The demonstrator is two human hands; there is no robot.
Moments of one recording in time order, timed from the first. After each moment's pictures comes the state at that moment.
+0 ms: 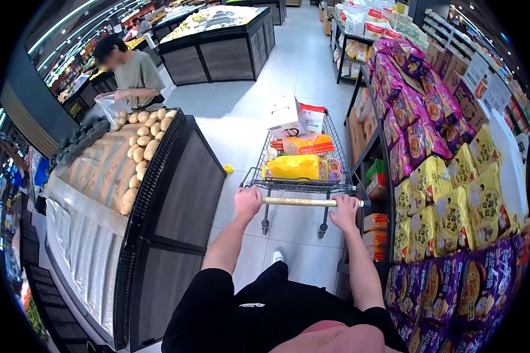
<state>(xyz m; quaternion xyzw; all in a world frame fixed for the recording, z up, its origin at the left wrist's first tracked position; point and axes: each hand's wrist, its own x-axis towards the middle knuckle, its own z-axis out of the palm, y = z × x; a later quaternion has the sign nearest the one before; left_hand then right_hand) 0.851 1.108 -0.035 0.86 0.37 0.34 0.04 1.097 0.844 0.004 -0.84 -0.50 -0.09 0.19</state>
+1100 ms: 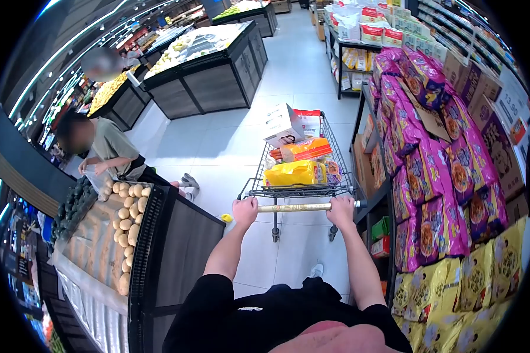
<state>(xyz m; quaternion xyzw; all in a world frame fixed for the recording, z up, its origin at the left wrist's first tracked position) 1.132 1.360 -0.003 0.87 0.39 0.29 0.04 1.395 1.109 0.025 -0.86 -0.47 -0.09 0.14</state>
